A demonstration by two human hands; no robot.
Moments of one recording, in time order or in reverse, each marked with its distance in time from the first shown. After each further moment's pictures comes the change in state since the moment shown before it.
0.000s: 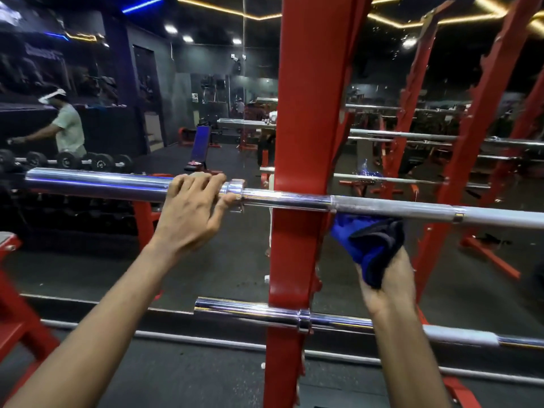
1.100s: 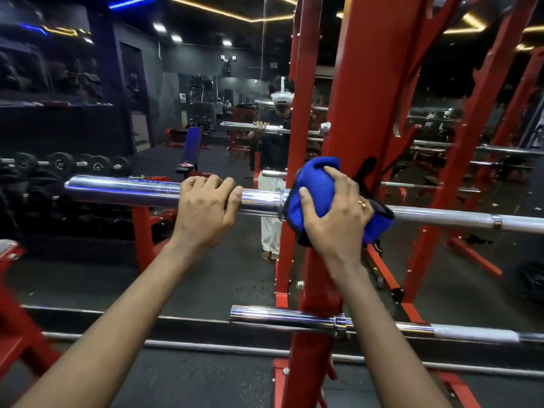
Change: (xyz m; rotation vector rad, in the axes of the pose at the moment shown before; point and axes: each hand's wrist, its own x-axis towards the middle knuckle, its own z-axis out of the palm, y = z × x) left_hand 0.002 -0.073 0.003 0.019 0.176 -0.020; right_hand -0.025 0.093 0.136 -1.481 -0.069 -0.987
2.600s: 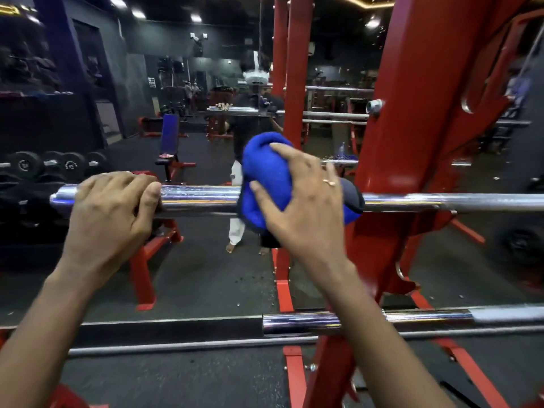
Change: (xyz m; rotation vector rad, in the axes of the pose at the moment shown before) left_hand -0.020 -0.166 -0.024 -0.066 -0.091 -0.027; right_hand -0.014 -0.108 0.068 -0.024 -0.104 -0.190
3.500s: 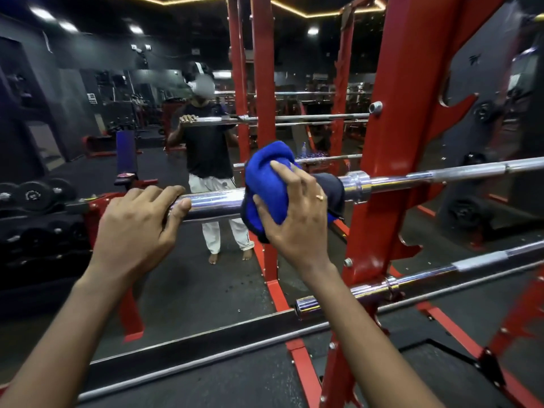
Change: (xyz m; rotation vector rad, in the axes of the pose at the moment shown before) left_hand 0.004 -0.070 -0.008 -0.057 -0.131 0.196; right_hand -0.035 -0.065 0.062 -0.069 0.219 0.019
